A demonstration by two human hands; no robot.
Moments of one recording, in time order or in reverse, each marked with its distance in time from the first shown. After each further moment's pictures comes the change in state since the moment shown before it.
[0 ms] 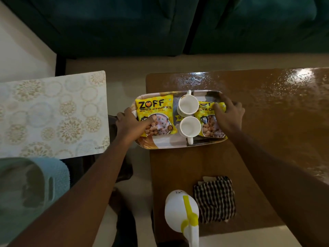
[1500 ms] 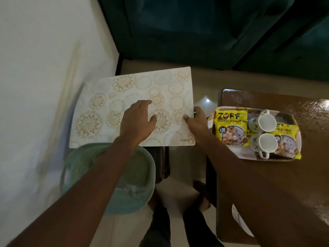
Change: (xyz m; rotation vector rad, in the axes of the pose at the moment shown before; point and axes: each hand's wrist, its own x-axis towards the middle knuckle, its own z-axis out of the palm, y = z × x) left_hand 0.019 -0.139 -0.219 0.304 0.192 0.395; right_hand -0.132 -0.251 0.211 0.408 -0.361 0.119
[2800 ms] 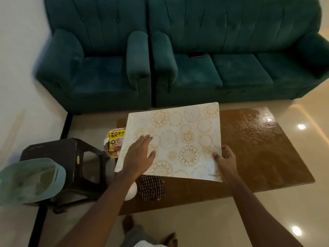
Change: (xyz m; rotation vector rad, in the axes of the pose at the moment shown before) left_hand -0.241 0.469 0.061 -0.007 -0.024 0.293; right_hand -0.237 0.150 -0.606 0.318 0.365 -0.054
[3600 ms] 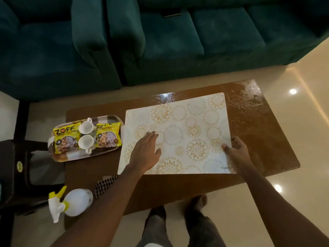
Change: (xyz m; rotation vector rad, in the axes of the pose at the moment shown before) left_hand 0.120 0.121 0.188 0.091 -0.281 0.043; right_hand 0.186 0.071 -0.151 0.026 -0.025 0.184
